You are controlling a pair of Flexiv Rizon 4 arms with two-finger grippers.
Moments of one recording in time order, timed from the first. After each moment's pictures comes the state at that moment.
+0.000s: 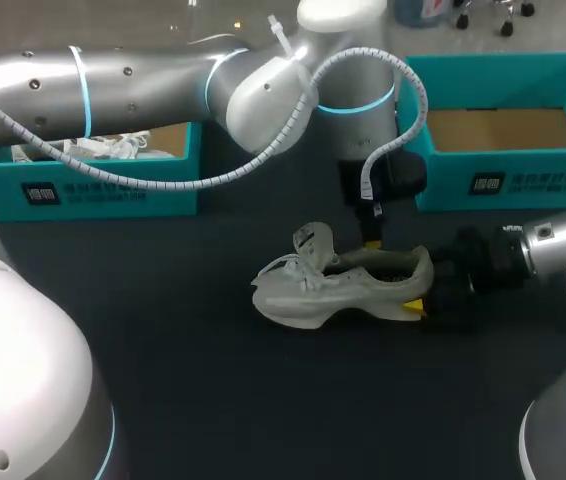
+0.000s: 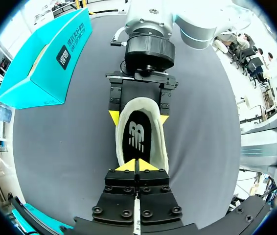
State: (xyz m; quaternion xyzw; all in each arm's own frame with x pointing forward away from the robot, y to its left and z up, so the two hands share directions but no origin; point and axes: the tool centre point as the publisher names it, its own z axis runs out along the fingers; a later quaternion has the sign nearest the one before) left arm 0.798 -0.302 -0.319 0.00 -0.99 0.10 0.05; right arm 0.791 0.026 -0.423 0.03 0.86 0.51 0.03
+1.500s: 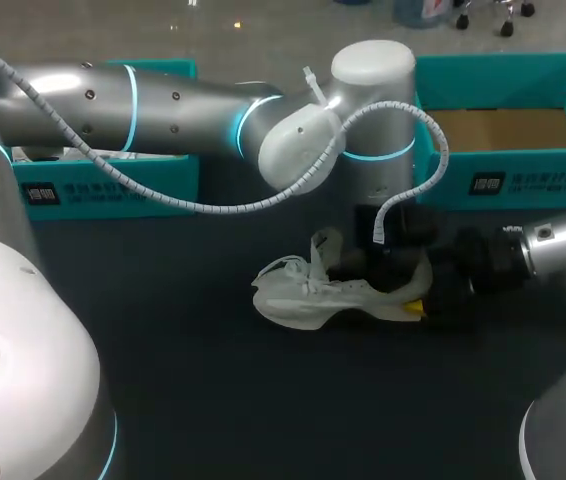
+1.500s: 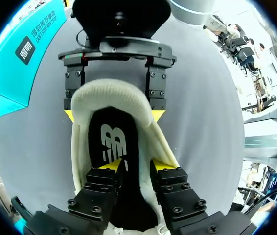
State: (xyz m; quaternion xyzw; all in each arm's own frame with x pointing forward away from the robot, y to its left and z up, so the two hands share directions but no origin) left arm 0.767 -0.314 -0.396 -0.04 -0.99 0.06 0.09; right arm 0.790 0.026 -0.424 0.03 0.86 0.51 0.03
